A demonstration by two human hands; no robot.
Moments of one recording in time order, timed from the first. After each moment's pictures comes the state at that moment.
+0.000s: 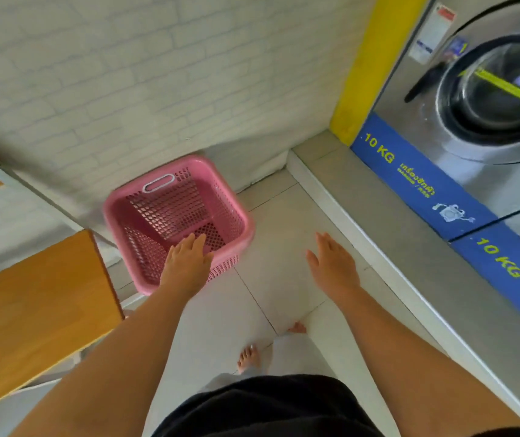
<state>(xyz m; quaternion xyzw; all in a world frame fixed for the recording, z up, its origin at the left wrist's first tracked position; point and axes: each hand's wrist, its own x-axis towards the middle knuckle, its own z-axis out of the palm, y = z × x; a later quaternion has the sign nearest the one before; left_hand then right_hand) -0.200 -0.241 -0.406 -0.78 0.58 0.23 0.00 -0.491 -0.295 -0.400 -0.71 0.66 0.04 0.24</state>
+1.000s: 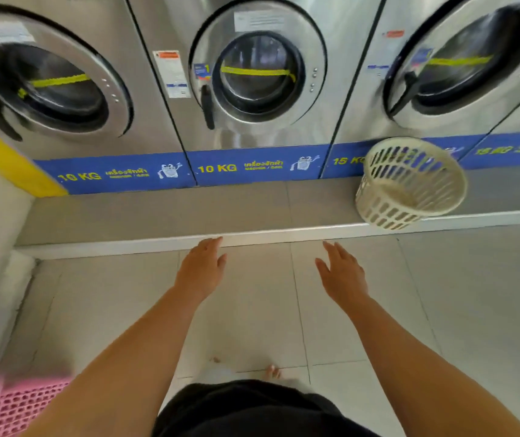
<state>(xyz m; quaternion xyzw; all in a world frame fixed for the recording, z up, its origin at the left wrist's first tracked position) -0.802 -0.124 -0.366 -0.36 0.90 0.24 0.07 -0.977 0.099 -0.382 -0.26 0.93 -0.13 0.21</state>
